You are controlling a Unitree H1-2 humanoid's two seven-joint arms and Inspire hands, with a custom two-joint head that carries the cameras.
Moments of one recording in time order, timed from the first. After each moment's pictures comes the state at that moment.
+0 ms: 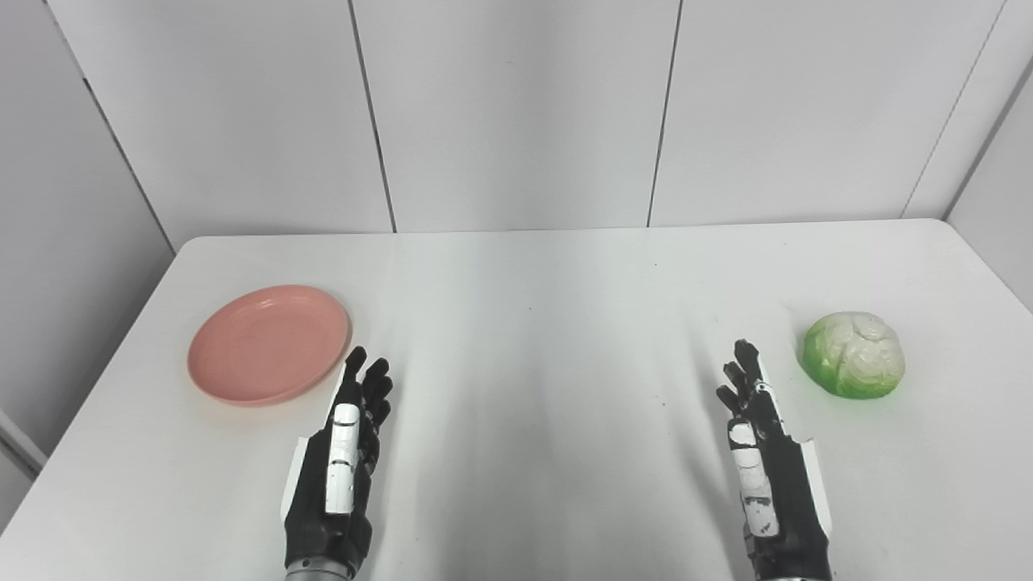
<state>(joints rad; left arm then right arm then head) 0.16 -0.09 0.02 -0.47 -0.08 0.25 -0.02 0.12 0.06 0.13 -0.24 -0.14 -0.16 -0.12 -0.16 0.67</state>
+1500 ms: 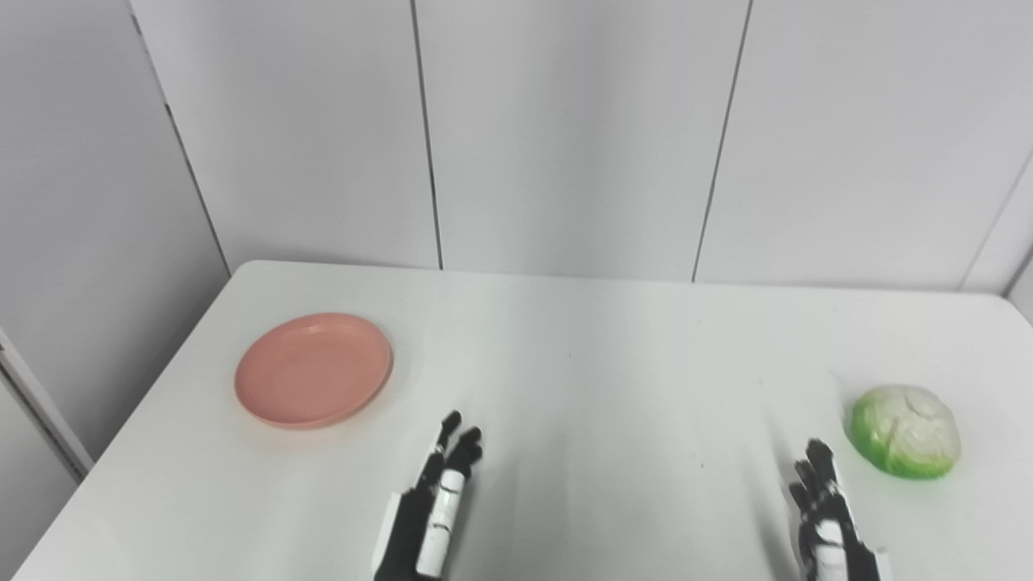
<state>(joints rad) 0.18 -0.13 -0.10 -0.23 0.04 0.02 0.03 0.11 0.02 0.00 -0.03 0.04 -0.33 0.00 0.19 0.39</state>
